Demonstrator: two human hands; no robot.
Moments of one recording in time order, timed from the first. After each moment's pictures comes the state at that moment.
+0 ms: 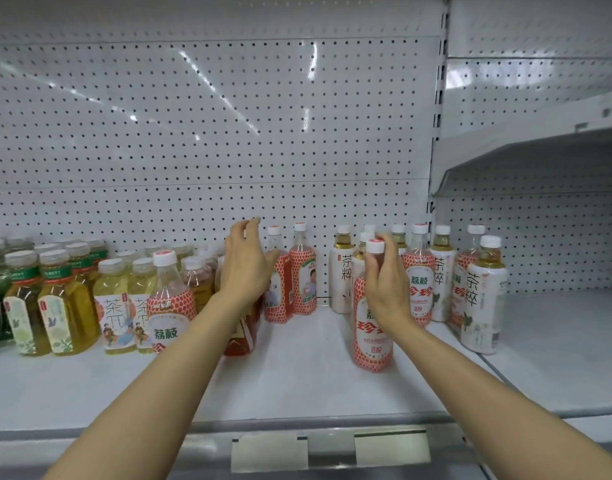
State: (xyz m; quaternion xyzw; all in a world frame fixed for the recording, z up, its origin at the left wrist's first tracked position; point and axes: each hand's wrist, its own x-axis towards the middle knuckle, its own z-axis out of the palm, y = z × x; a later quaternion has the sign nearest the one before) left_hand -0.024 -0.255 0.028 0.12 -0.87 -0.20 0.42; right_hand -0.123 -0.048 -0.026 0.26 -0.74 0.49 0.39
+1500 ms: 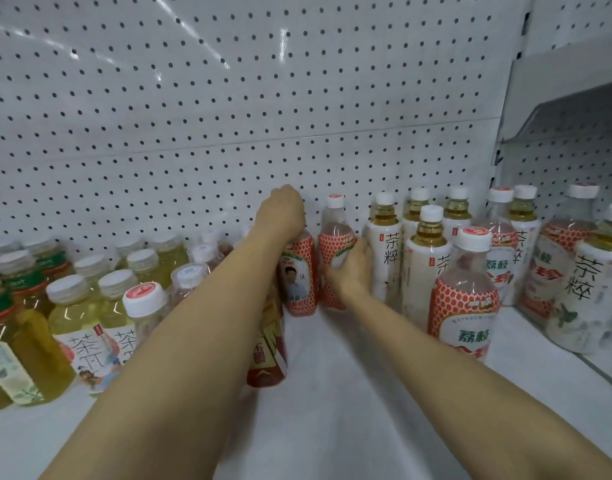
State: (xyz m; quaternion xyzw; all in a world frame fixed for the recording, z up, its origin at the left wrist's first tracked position) left_hand -0.181 -0.323 0.066 0.15 -0.97 -0.08 0.20; right_hand -0.211 -0.219 -0.055 0.05 -0.83 0.53 0.16
